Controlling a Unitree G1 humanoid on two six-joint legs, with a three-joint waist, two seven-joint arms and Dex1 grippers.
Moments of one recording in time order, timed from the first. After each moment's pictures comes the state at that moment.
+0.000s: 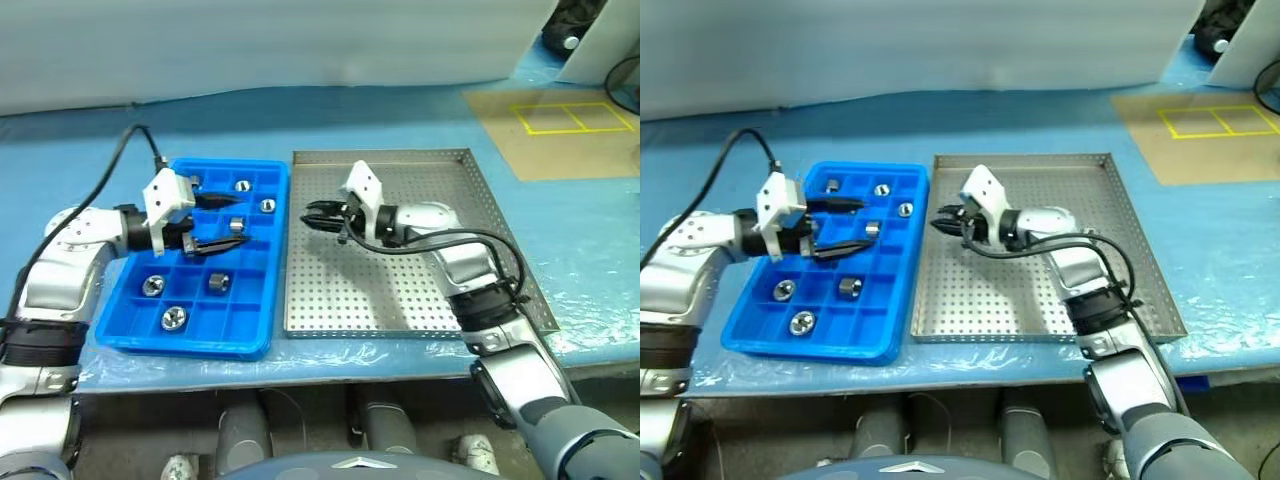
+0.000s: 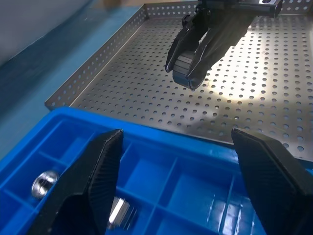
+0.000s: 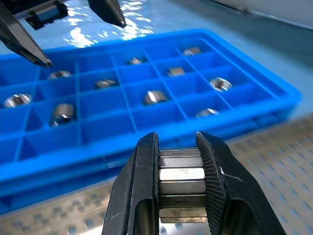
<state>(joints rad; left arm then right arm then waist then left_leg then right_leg) -0.35 0.78 0.13 -0.07 -0.40 0.25 -1.16 -0.75 -0.28 0.26 0.18 0.21 0.42 0.94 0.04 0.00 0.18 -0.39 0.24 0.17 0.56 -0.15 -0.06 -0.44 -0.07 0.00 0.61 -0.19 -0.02</state>
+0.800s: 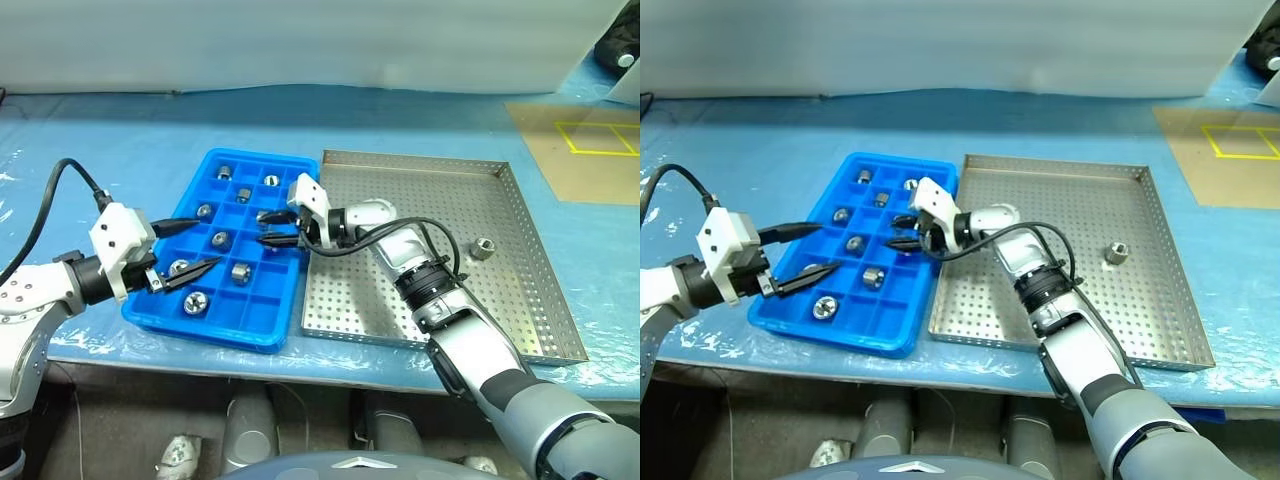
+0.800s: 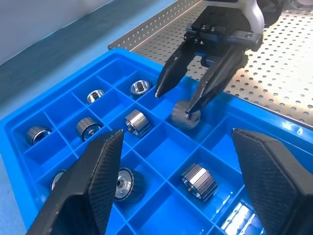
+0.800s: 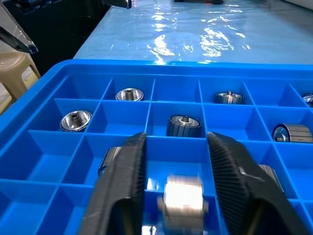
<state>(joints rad) 0.00 0.81 0.35 -0.44 -0.49 0.40 -0.95 -0.88 -0.12 0.32 0.57 0.13 0.14 1.07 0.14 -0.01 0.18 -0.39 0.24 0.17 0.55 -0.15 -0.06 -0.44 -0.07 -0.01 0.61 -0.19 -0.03</state>
